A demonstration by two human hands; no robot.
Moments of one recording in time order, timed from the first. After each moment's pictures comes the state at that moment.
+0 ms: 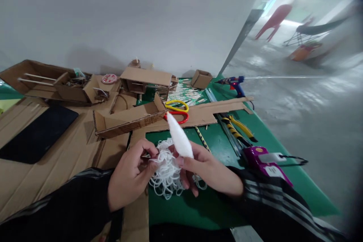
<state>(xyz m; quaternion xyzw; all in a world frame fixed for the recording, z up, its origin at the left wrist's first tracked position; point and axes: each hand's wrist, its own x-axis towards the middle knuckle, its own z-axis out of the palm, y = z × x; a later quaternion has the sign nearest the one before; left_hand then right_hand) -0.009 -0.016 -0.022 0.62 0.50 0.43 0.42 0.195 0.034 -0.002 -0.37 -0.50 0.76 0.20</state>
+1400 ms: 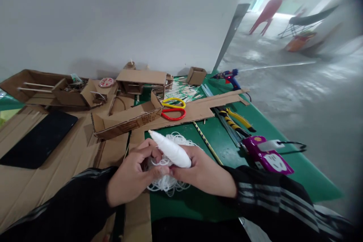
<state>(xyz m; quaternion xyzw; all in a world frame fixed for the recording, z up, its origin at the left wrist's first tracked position) -0.008 -0.011 -0.017 0.64 0.46 0.34 0.51 0.189 0.020 -0.008 -0.34 -0.65 0.64 0.23</state>
